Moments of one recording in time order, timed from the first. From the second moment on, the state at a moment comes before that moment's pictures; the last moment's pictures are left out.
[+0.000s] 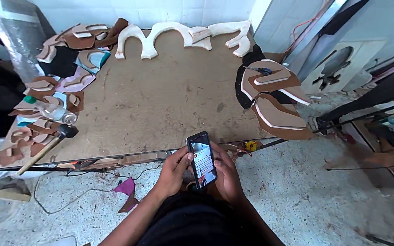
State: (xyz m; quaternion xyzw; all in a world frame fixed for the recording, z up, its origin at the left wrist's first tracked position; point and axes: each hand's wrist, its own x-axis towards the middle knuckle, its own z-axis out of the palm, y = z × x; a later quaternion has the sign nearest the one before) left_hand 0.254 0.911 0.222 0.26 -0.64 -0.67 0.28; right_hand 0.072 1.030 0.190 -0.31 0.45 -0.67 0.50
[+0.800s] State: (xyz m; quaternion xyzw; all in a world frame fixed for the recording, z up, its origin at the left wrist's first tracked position) left_hand 0.173 0.915 0.252 0.13 -0.60 -0.74 0.27; right_hand -0.002 1.060 0.244 -0.37 0.58 -0.65 0.32
